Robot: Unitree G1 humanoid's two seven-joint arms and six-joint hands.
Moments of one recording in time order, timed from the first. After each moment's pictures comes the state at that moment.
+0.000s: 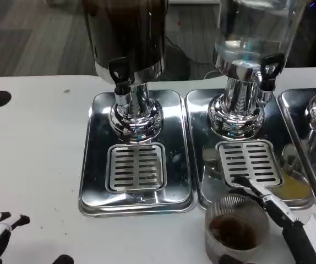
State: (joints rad) left arm 1.03 0.16 0.27 -0.72 0.87 -0.21 0.03; right arm 0.06 -0.35 0.10 0.90 -0.80 -1.30 -0.69
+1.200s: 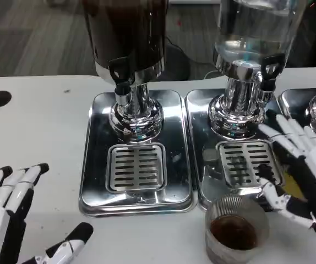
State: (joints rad) left arm 0.86 0.18 0.25 -0.72 0.95 -0.25 0.03; right arm 0.23 -0.52 0.07 -0.09 -0.64 -0.36 -0.22
